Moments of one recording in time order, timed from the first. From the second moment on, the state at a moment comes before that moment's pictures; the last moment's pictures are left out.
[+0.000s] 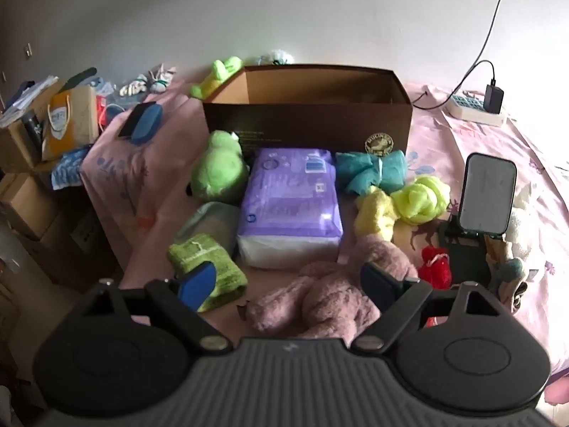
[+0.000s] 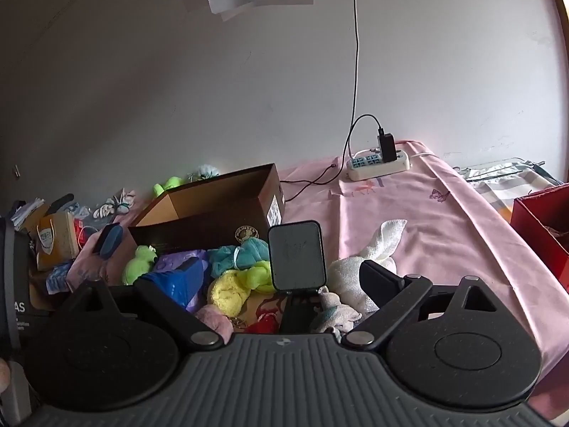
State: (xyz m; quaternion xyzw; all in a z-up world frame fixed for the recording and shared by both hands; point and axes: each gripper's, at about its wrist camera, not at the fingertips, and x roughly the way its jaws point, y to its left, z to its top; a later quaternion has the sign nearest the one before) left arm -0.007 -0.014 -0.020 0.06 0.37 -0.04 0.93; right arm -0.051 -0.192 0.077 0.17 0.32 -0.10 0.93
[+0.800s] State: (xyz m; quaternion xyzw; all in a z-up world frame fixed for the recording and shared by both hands) left arm 0.012 0.033 -0.058 0.03 0.40 -0.04 0.92; right arm -0.011 -0.179 0.020 0.19 0.40 -0.03 0.90
